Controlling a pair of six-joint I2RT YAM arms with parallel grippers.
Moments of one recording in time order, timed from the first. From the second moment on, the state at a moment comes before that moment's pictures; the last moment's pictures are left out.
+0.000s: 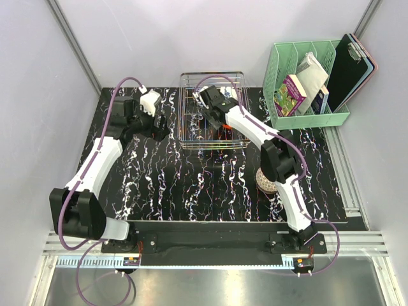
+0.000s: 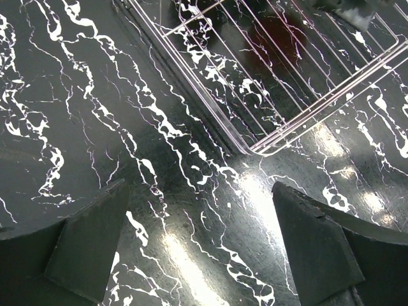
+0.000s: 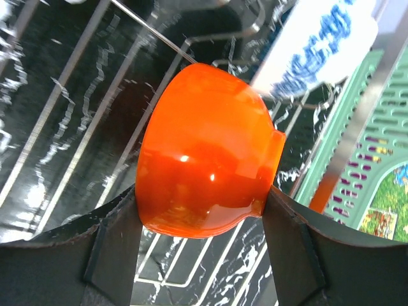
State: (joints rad) left arm -0.12 1.38 1.16 -0.39 0.42 0.24; right arm 0.61 2.30 2.09 -0.68 0.46 -0.29
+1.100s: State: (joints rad) left arm -0.10 1.36 1.11 -0.38 0.45 0.24; right arm 0.70 2.41 2.17 -0.64 0.54 -0.36
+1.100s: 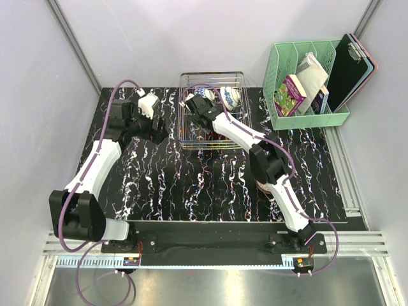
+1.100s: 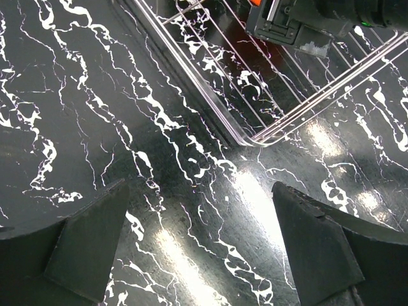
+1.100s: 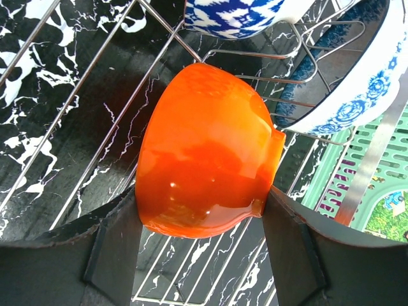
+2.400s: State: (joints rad) left arm -0.06 1.34 1.07 -0.36 0.49 0.24; right arm 0.67 2.30 1.91 -0.49 0.72 -0.54
